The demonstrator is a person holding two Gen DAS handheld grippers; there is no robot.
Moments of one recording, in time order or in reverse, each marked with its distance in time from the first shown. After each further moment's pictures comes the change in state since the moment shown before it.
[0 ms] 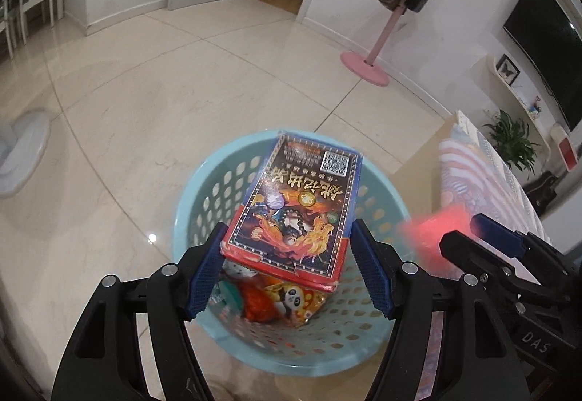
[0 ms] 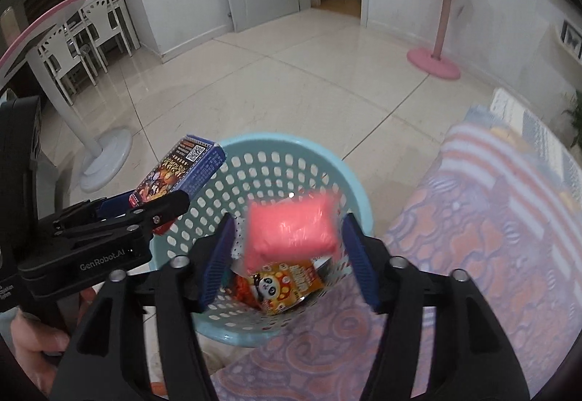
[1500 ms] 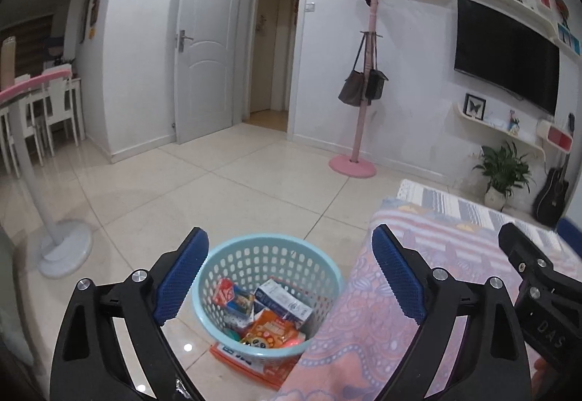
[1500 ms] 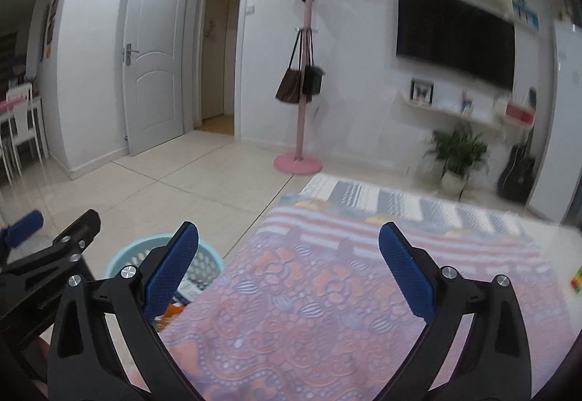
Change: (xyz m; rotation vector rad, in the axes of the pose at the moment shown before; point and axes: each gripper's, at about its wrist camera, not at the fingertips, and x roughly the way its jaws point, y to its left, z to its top) left arm -0.186 -0.135 -0.073 0.228 -0.499 0.109; right arm -0.241 -0.018 -0.095 0.150 -0.530 -0.488
